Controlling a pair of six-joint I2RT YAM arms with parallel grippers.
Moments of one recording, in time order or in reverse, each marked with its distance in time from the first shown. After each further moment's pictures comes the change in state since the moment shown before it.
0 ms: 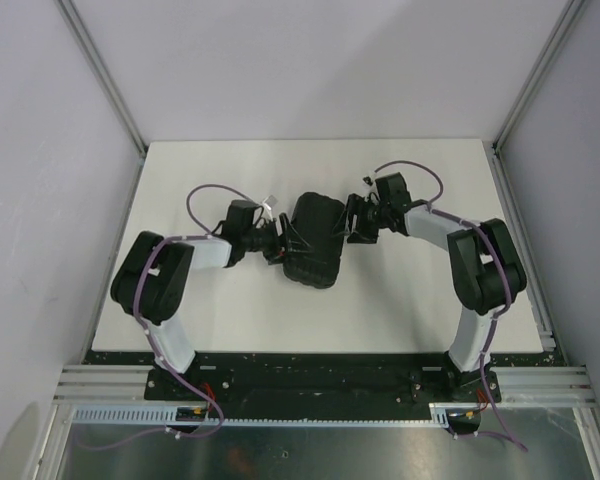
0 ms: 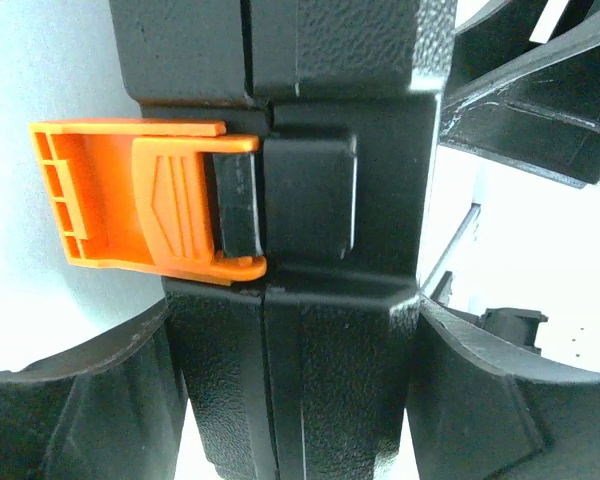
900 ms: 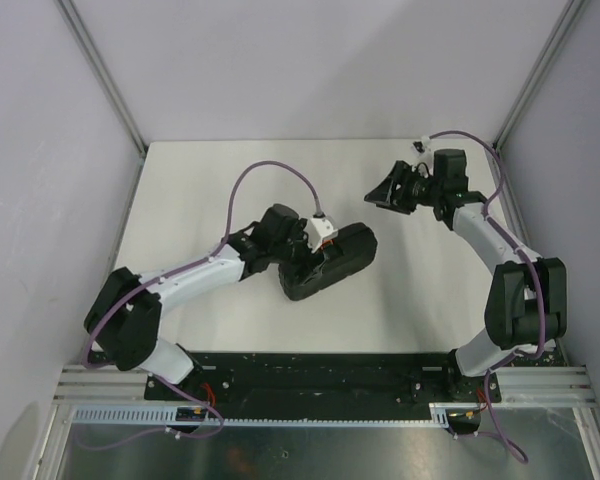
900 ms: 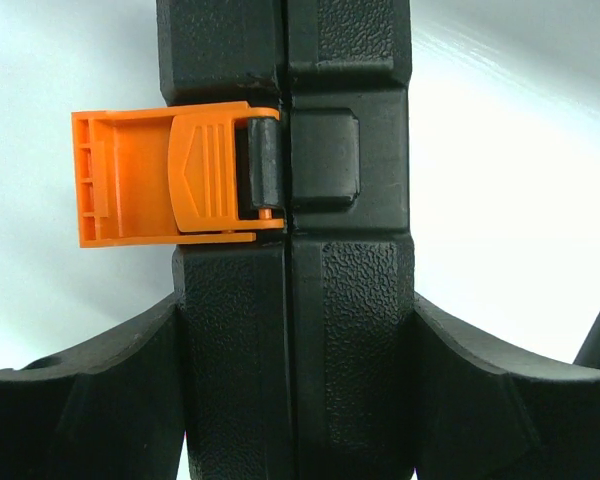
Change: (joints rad) left arm -0.354 -0.282 0.158 -0.517 -0.423 1.019; right arm -0.230 -0.306 -0.016 -0.011 -0.131 -0.038
